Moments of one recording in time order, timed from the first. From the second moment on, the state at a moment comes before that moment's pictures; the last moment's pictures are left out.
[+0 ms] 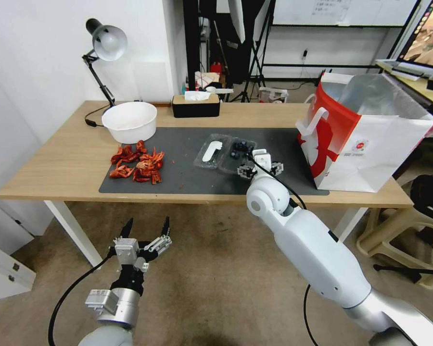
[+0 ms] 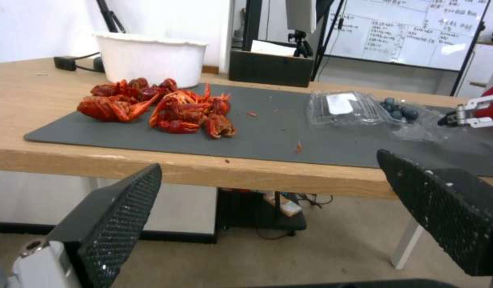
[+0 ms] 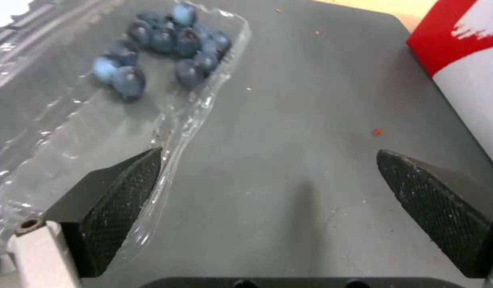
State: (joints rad) left arm 1.73 -1.24 -0.38 -2.15 -0.34 -0.18 -0.20; right arm -0.62 1.23 -0.11 1.69 0.79 -0.73 0.90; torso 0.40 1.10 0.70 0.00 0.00
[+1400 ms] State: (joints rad) left arm 1.74 -1.25 -0.38 -2.16 -0.33 -0.21 -0.21; right arm -0.82 1.14 0.03 1.83 0.54 -0.37 0.51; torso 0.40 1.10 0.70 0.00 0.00
